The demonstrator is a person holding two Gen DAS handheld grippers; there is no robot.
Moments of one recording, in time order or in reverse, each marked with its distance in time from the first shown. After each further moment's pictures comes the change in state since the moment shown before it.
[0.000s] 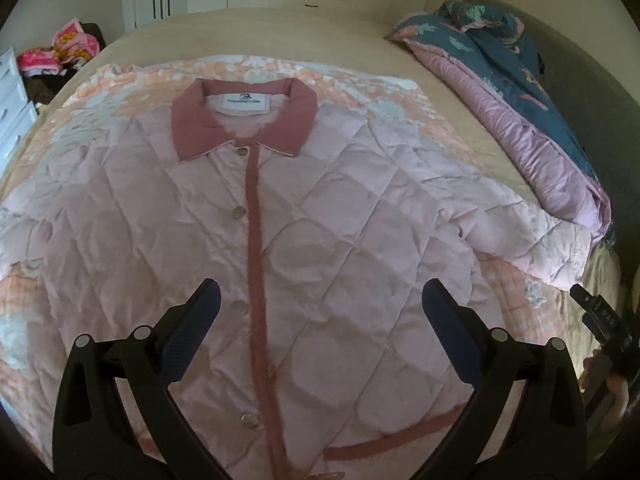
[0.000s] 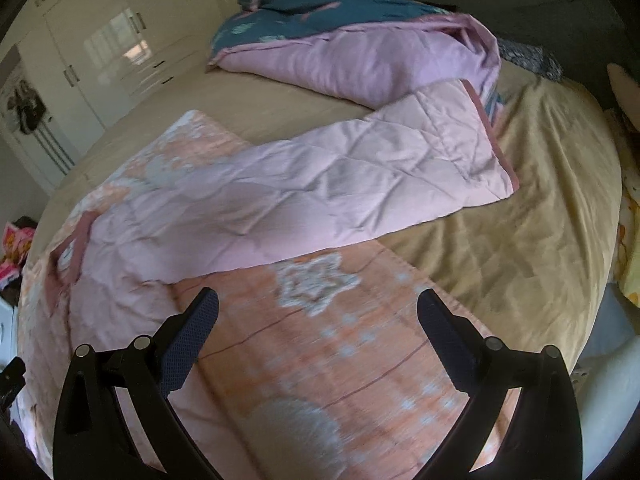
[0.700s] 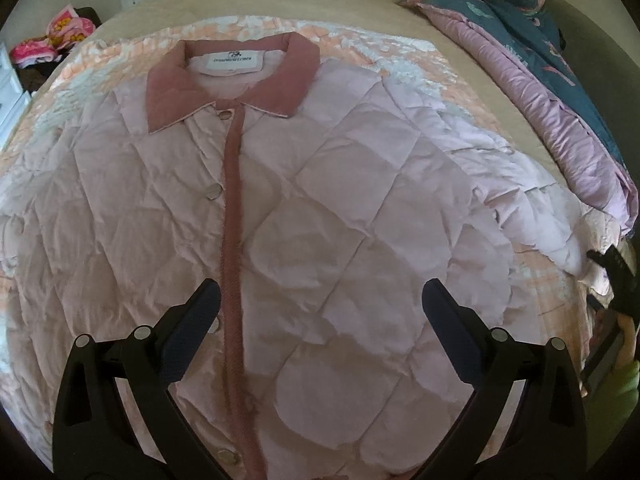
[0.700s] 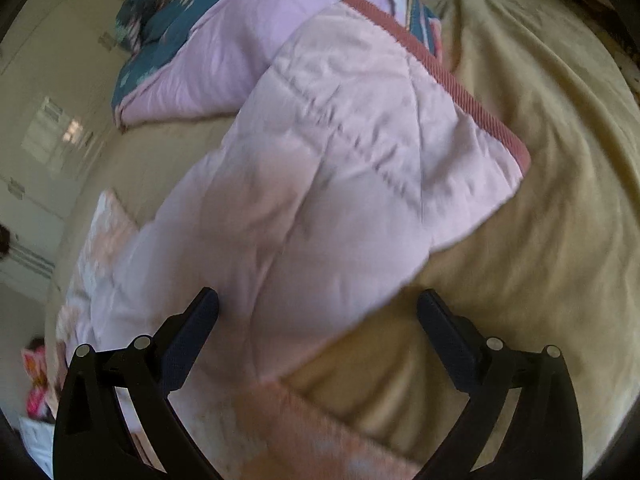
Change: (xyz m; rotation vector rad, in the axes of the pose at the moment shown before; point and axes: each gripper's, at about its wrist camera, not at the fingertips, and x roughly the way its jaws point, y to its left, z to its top) left arm 0.061 -0.006 0.005 -0.001 0.108 0.044; right arm 0.117 -0.109 0.057 0.414 0.032 0.002
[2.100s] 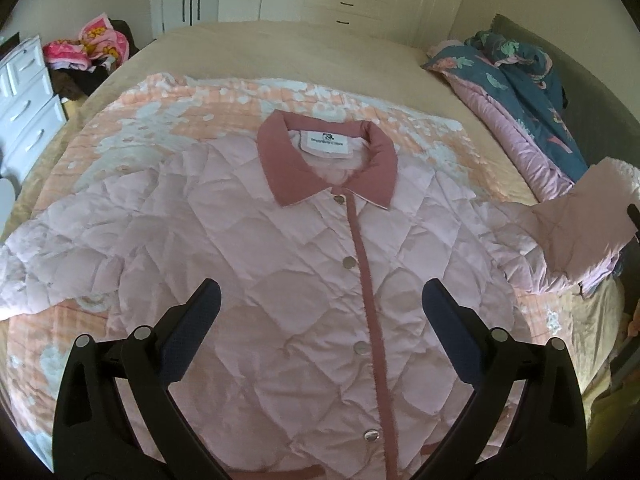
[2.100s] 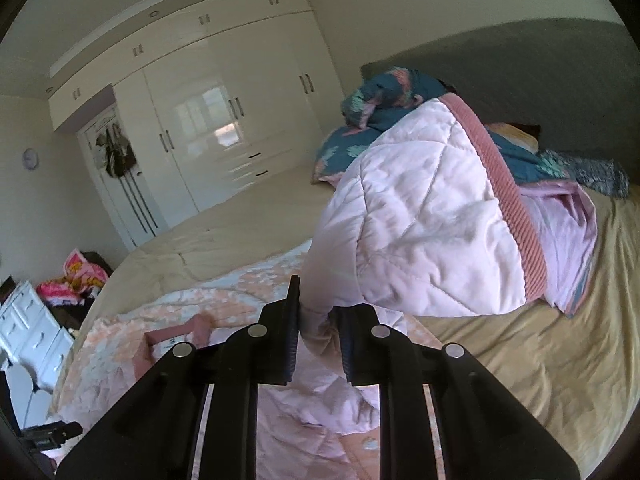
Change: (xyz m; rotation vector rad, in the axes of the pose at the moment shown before) left arm -0.107 0.122 0.025 -0.067 -0.164 -0.012; right arm -0.191 0.215 -0.070 -0.545 -0.367 0.391
